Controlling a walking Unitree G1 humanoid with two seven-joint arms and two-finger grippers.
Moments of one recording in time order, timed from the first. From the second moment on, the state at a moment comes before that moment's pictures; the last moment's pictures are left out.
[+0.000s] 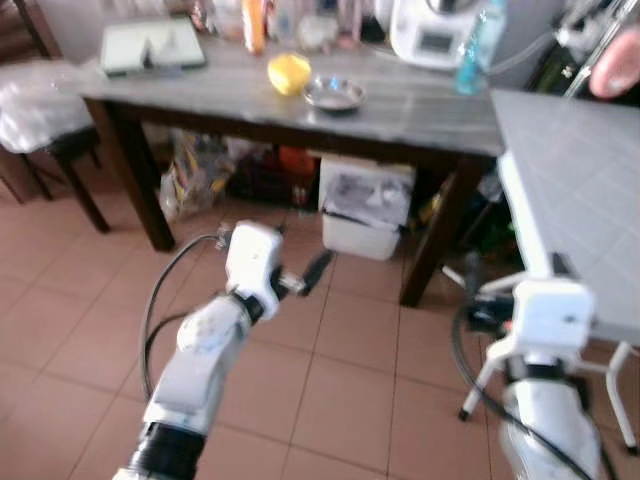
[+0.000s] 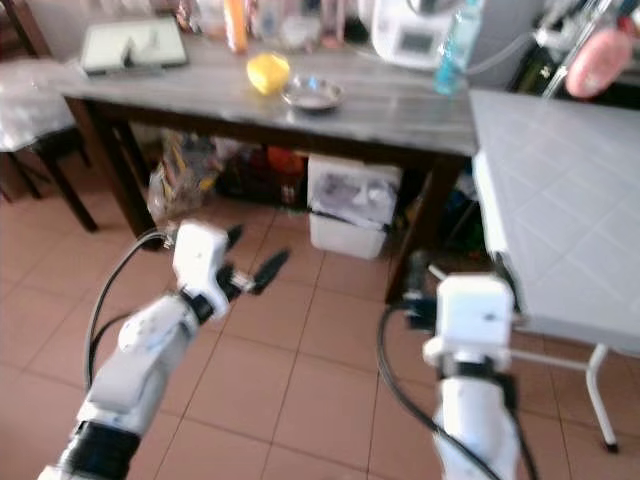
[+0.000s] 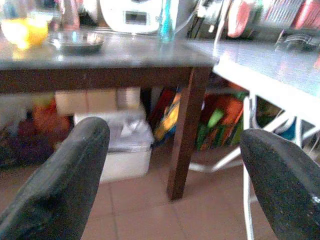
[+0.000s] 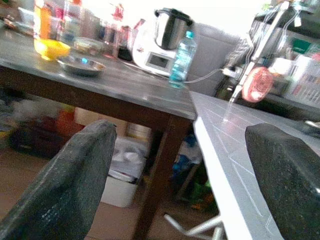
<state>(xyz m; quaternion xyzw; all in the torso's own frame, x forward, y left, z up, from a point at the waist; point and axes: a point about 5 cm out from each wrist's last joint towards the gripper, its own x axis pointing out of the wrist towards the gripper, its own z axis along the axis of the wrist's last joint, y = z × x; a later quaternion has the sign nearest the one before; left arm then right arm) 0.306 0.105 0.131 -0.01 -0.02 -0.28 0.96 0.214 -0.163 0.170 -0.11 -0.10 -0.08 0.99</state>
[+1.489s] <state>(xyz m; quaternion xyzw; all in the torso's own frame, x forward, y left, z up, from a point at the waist) 0.309 0.095 0.138 0.00 -0.03 -0.30 0.95 0.210 -0.168 0.170 -0.11 -0.09 -0.11 0.98</state>
